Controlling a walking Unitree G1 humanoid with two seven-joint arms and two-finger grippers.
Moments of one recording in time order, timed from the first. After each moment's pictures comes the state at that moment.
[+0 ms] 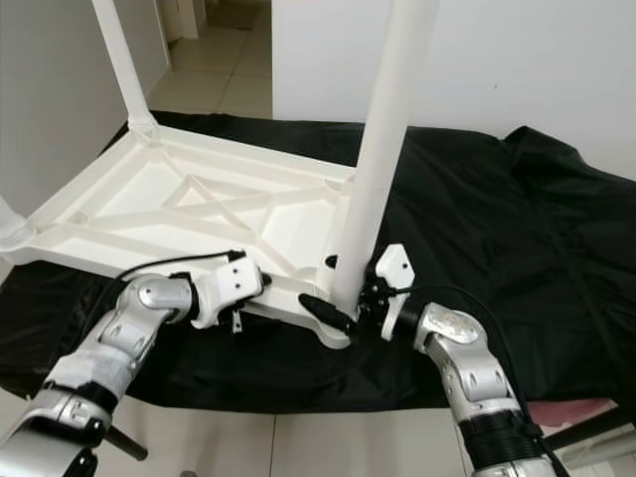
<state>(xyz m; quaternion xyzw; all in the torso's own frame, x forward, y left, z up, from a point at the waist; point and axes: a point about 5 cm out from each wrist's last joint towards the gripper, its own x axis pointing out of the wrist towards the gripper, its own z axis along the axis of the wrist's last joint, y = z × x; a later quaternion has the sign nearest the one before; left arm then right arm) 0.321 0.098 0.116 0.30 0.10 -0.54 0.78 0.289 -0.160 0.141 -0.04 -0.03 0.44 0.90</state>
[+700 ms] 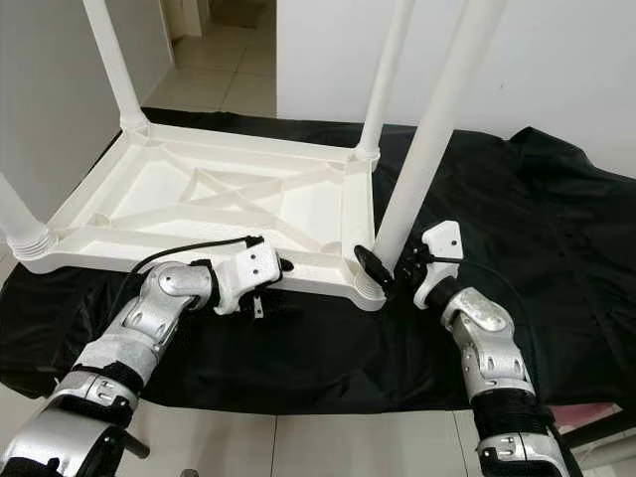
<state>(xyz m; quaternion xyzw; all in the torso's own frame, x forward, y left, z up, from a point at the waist) 0.320 0.065 0.139 0.22 0.00 -0.55 0.80 0.307 -0.195 0.143 -0.04 -0.07 0.28 0.96</state>
